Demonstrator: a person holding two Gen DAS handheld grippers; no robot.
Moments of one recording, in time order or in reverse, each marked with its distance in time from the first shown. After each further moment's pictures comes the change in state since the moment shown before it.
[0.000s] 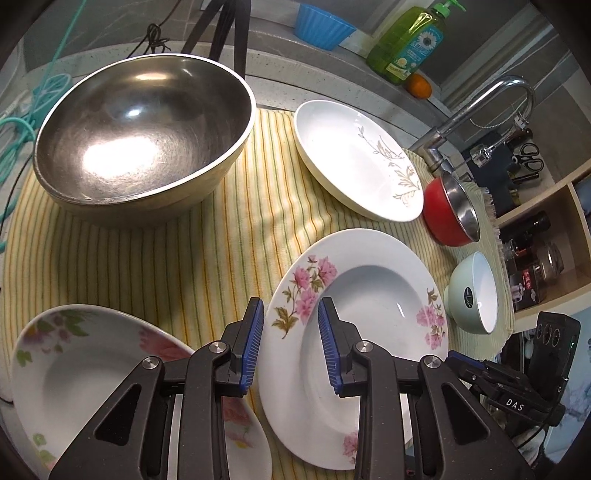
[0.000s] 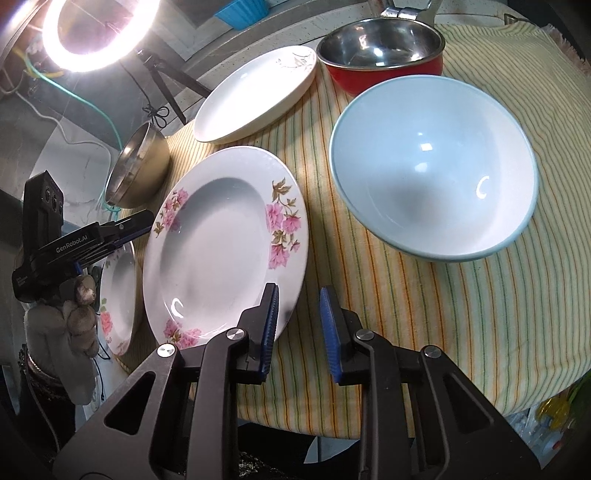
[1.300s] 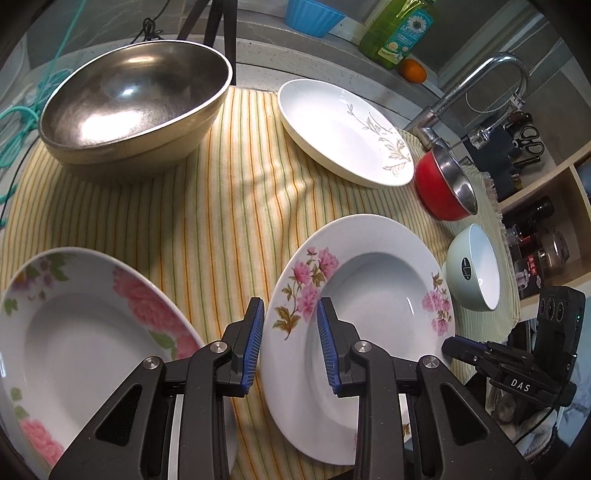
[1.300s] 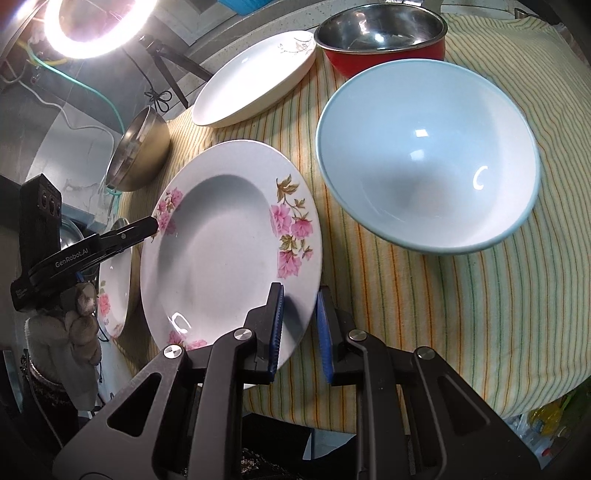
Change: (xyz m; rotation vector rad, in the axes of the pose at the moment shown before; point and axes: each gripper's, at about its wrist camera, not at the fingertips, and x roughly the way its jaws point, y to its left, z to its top) left arm 0.000 -0.022 -0.029 0.013 0.009 0.037; right arm 0.004 -0.007 0.001 -0.050 0.058 0.017
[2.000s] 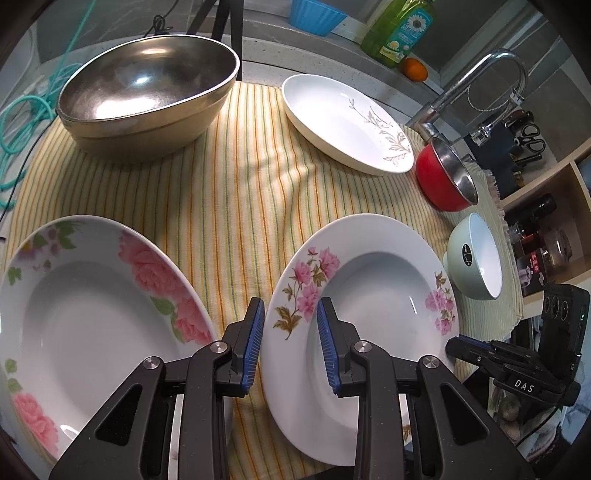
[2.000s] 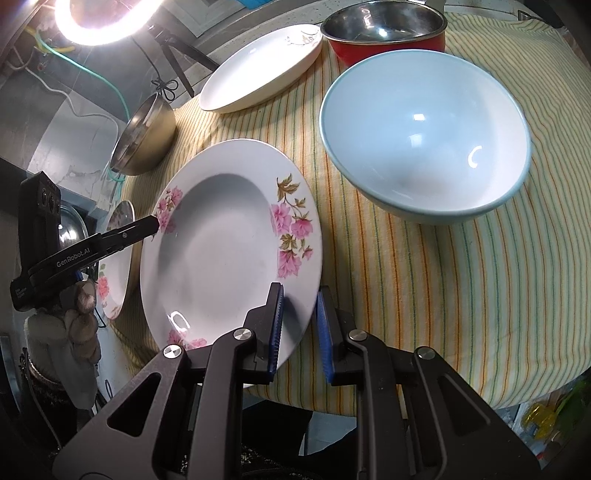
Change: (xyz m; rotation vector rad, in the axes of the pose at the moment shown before) left arm -0.003 -0.002 -0.016 -0.010 -0.011 0.018; right arm -0.003 0.001 -0.009 -0.036 0.013 -0.004
